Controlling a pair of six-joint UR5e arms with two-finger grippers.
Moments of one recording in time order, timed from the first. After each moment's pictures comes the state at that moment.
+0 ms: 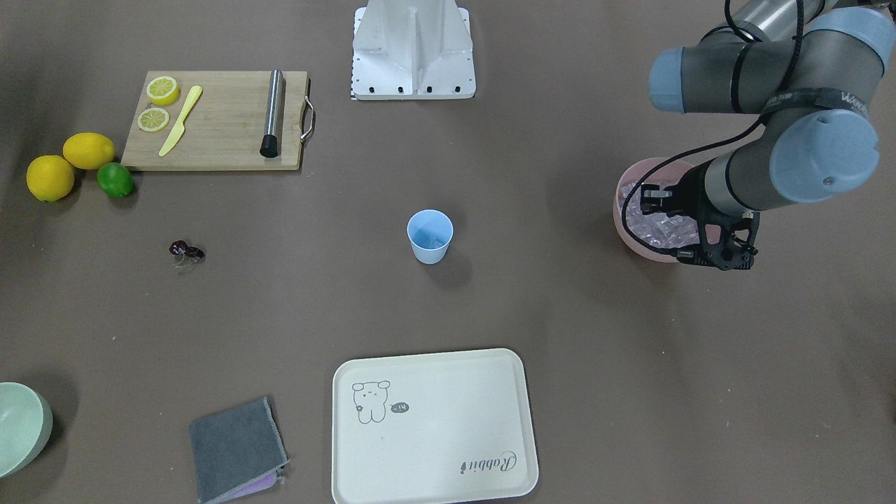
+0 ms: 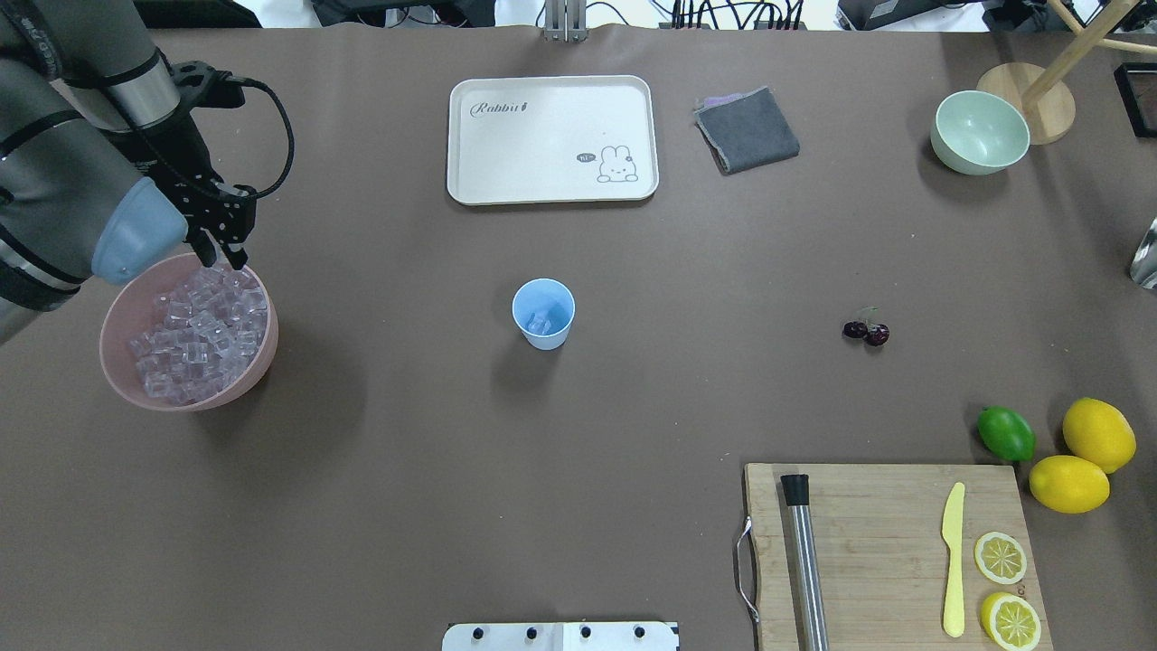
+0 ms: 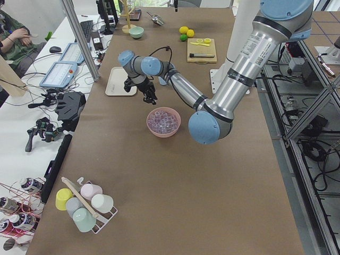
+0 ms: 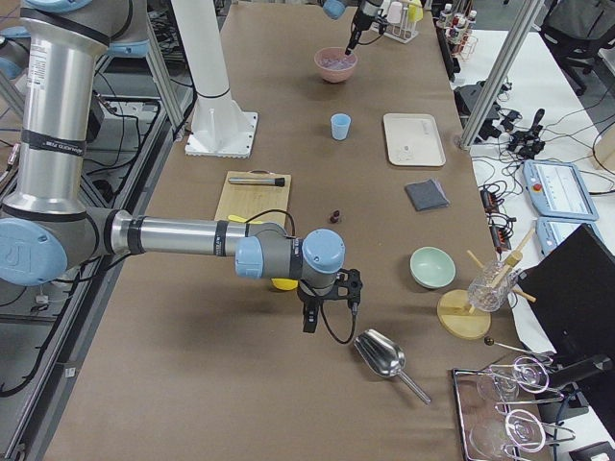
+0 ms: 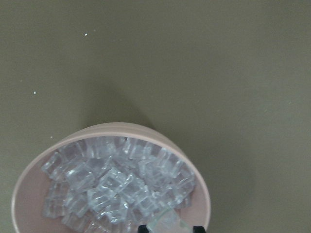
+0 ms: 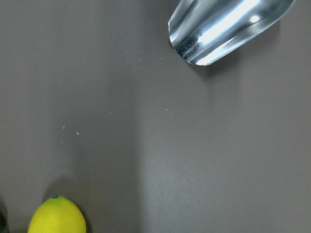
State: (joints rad) left arm -1.00 -2.12 -1.67 -1.10 -2.46 -0.44; right arm 1.47 -1.77 1.73 -1.54 2.38 0.07
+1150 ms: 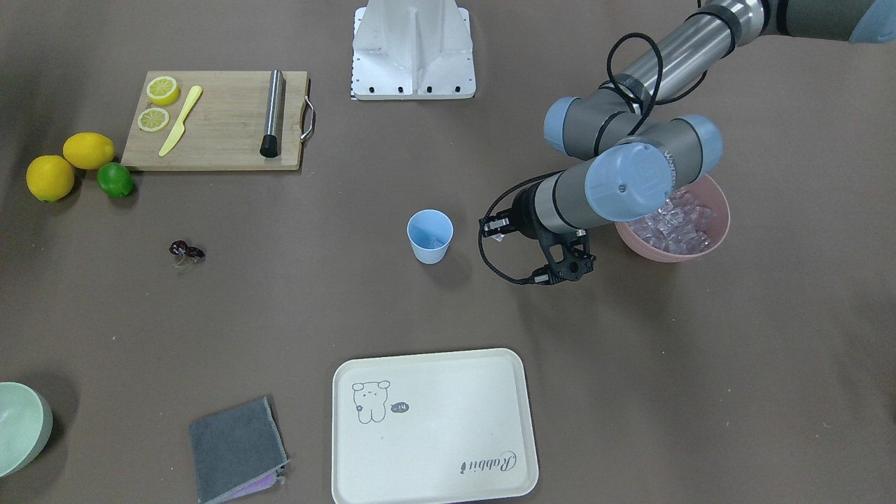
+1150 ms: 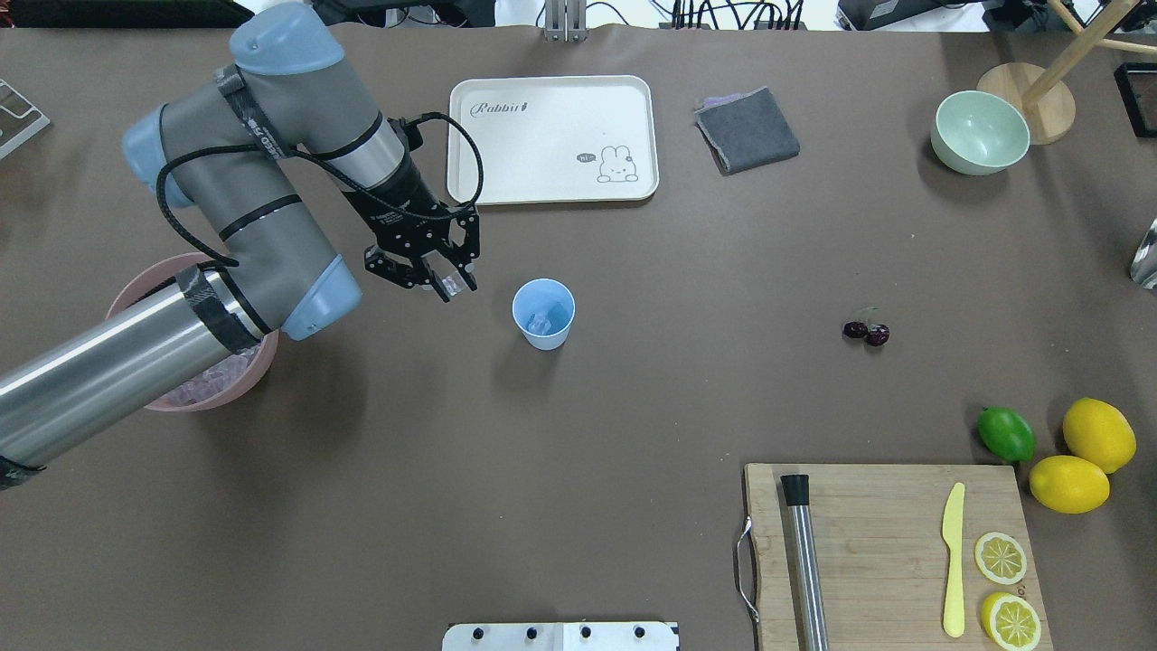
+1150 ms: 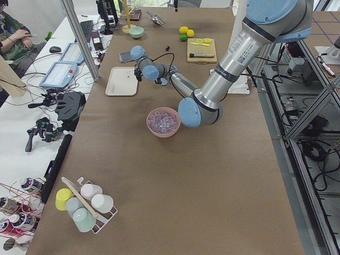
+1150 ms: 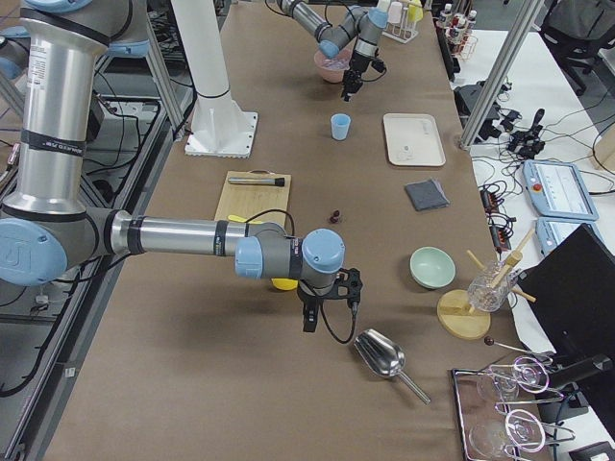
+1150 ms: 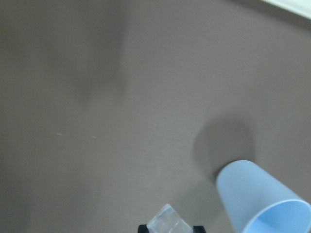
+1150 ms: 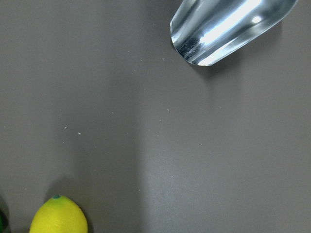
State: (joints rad) left arm -0.79 -2.30 -1.37 -1.90 -2.55 -1.46; right arm 1.47 -1.77 1.73 -1.54 2.38 0.07
